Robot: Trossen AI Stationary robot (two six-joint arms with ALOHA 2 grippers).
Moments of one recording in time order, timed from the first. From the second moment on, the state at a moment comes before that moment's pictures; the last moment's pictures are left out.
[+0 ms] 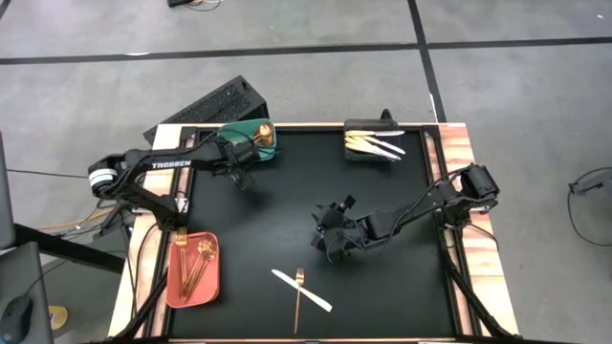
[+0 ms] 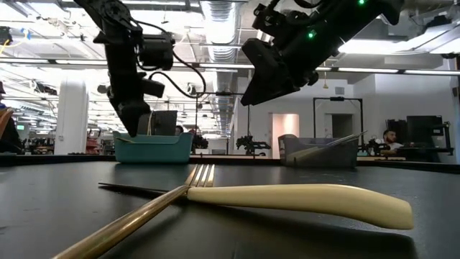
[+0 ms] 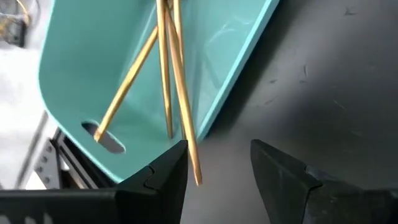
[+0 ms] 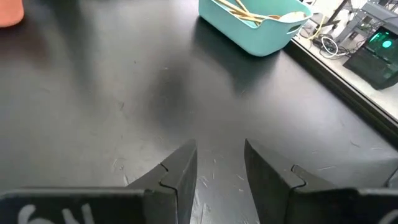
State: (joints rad) left arm 0.48 1.41 0.87 -0.81 -0.48 -0.12; right arm 0.29 1.77 1.06 -0.07 0.83 0.42
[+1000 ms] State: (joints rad) left arm 0.72 1.60 0.99 -0.80 -0.33 -0.01; right arm 0.29 1.77 1.06 -0.08 0.81 0.41
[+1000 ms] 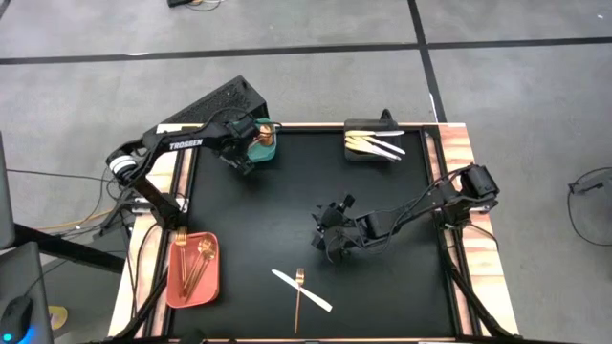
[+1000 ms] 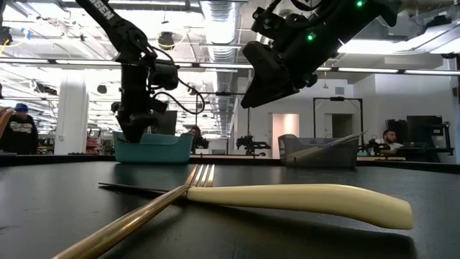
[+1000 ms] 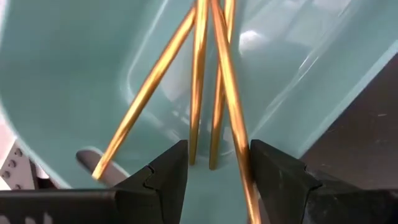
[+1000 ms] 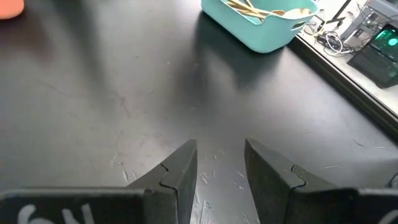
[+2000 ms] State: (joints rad) left arm 0.68 1.63 1.16 -0.86 -0.45 0.05; right arm 0.28 1.77 1.06 -0.08 0.81 0.38
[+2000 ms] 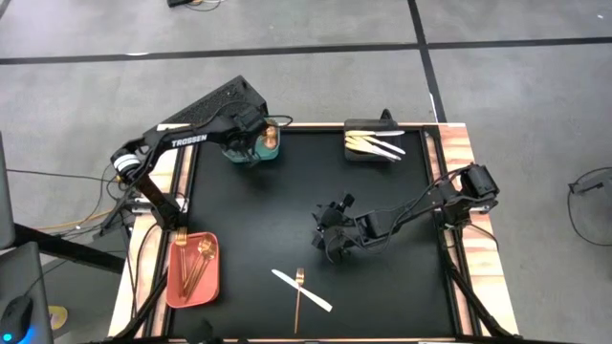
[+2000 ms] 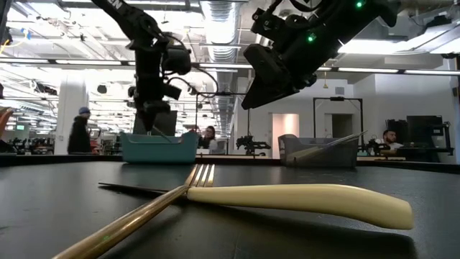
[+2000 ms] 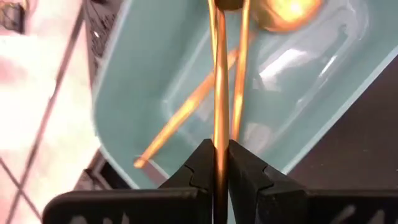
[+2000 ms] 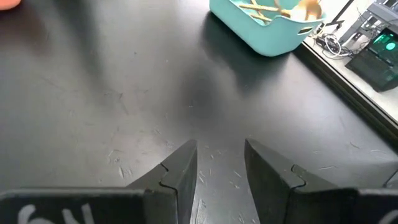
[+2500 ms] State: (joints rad) left arm 0.68 1.63 1.33 -1.09 -0.45 0.06; right arm 0.28 1.77 1.06 -0.10 0.79 0.38
